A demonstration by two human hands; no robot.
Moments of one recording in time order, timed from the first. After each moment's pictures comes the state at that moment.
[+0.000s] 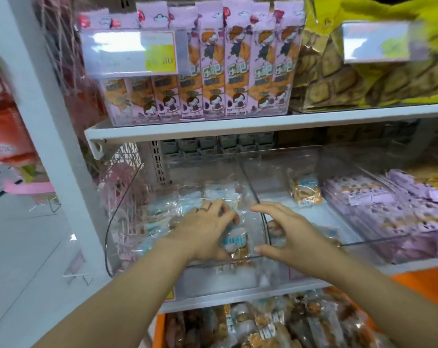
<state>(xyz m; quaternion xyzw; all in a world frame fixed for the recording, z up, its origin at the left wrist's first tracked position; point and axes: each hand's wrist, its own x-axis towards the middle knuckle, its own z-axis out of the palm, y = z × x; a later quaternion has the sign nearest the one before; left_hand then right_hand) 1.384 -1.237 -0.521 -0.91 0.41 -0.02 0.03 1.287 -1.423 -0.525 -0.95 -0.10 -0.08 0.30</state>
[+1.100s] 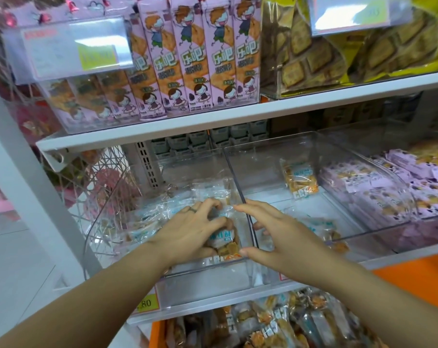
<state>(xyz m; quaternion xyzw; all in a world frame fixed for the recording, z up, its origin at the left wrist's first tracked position) 1.401 -1.239 -0.531 -0.87 0.49 -0.07 0.08 1.280 -1.427 -0.529 -0.95 -0.10 -0.06 0.28</state>
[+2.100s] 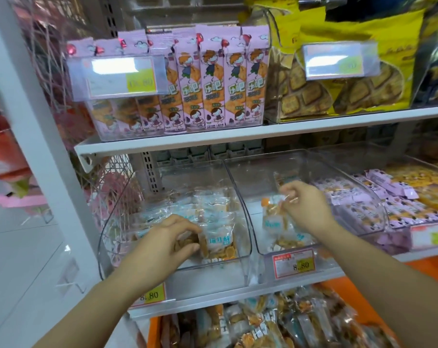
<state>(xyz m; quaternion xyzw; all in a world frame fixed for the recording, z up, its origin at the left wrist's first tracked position) 1.350 -1.182 -0.512 -0.90 0.35 -0.05 -0.25 1.321 -1.481 -0.518 -0.89 0.19 -0.23 0.35</state>
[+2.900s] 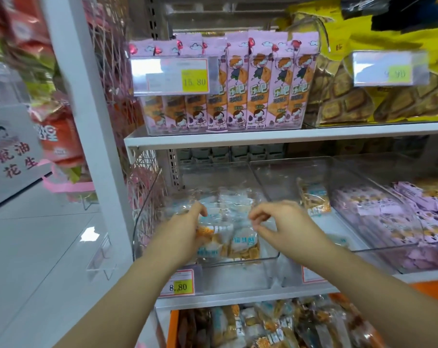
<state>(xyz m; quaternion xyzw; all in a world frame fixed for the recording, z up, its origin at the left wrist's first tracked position) 1.364 -1.176 -0.506 -0.96 0.21 -0.06 -0.15 1.293 -1.383 -0.488 -0.96 -0.10 -0.17 0.22</state>
